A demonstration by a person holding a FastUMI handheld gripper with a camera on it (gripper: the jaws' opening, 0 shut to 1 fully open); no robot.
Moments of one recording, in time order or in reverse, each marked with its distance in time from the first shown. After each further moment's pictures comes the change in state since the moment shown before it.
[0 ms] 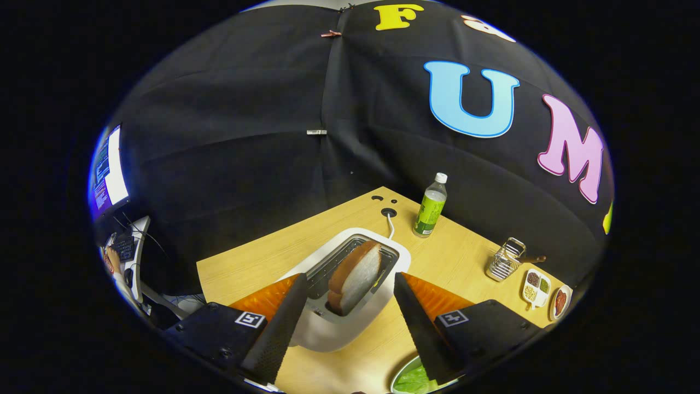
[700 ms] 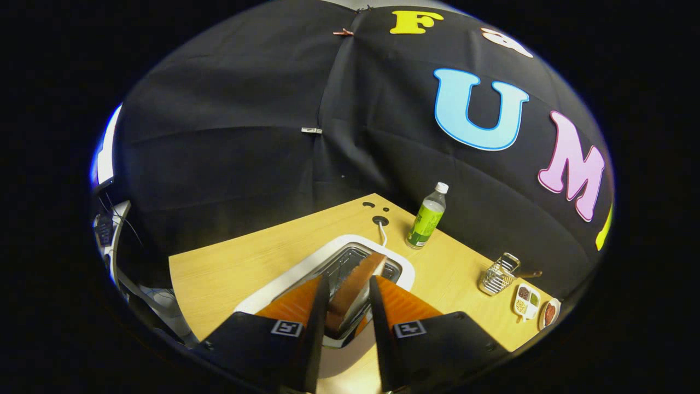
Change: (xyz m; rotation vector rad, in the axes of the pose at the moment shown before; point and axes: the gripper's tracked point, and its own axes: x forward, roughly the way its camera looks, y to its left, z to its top) arm 0.038 -0.001 -0.009 -0.098 -0.035 -0.095
